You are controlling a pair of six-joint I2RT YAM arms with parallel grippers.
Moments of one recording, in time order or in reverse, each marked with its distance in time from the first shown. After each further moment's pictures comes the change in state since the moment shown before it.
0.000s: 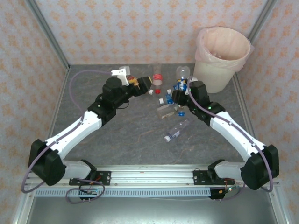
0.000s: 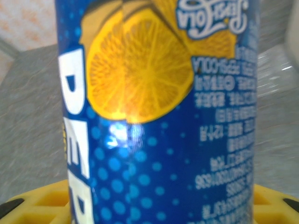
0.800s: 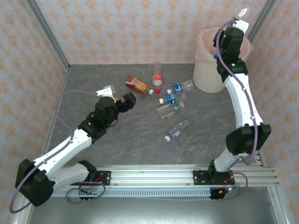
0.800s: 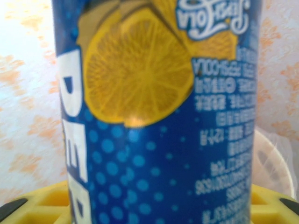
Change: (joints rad) left arm -0.002 -0.235 -0.273 -0.138 -0.256 -0.030; right arm -0.370 0.447 0.836 0.063 0.362 -0.187
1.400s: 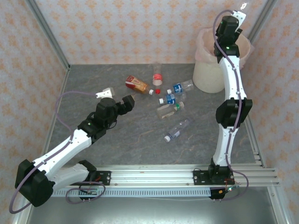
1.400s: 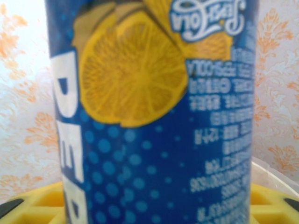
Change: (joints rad) left arm 0.000 -0.004 -0.001 -0.098 -0.042 -0.014; right arm -0.072 0.494 0.560 -0.109 0.082 -0.052
